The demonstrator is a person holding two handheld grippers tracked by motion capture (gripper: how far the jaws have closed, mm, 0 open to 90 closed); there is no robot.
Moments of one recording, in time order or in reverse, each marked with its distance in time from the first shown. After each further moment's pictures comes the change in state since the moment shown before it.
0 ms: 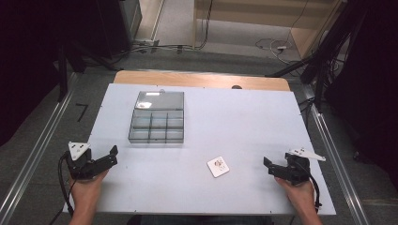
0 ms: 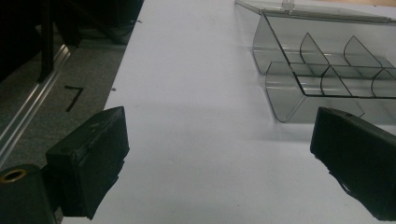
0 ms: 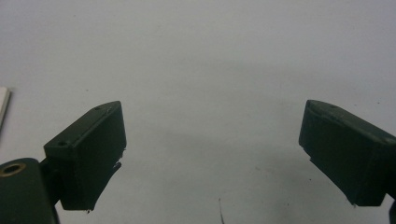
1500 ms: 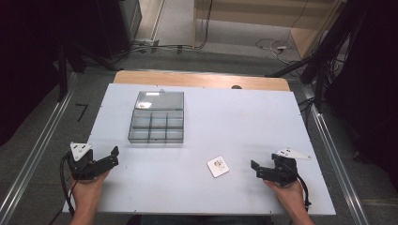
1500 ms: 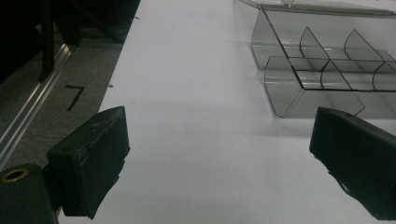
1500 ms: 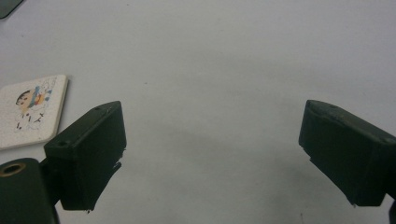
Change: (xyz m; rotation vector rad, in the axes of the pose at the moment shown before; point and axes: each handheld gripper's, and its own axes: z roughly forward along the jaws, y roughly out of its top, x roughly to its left) left arm -0.003 -0.003 0.001 0.007 0.003 0.010; right arm 0.034 0.001 0.008 0.021 0.087 -0.058
